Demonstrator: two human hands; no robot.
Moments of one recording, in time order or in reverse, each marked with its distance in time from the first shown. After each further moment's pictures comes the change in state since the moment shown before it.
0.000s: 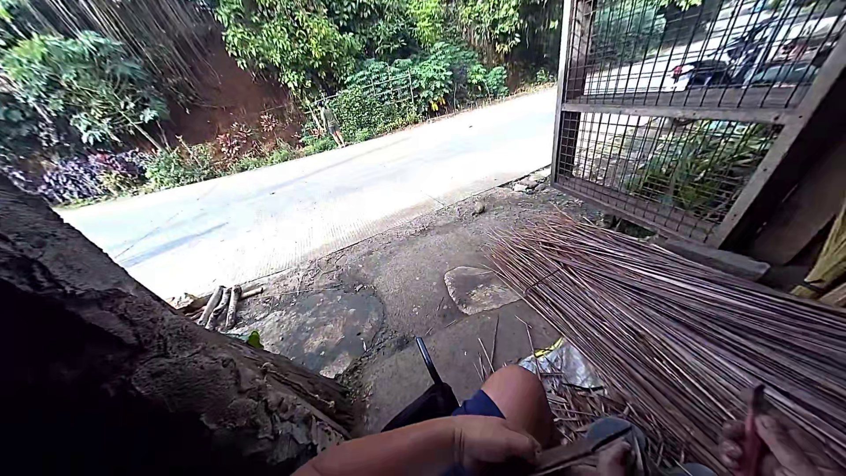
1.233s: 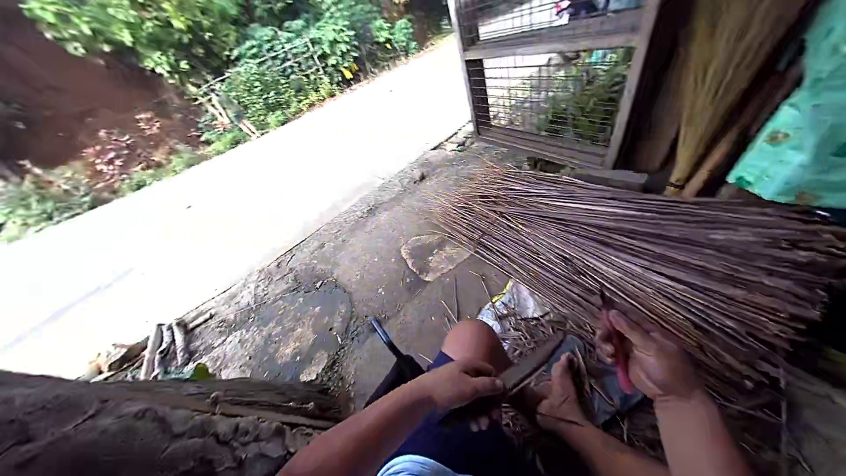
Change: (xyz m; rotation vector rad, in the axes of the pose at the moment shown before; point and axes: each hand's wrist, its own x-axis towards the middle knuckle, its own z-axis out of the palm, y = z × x) left_hand 0.004 0.026 0.007 0.304 0.079 0.022; right_hand -0.015 -0.004 0.032 0.023 -0.067 0.138
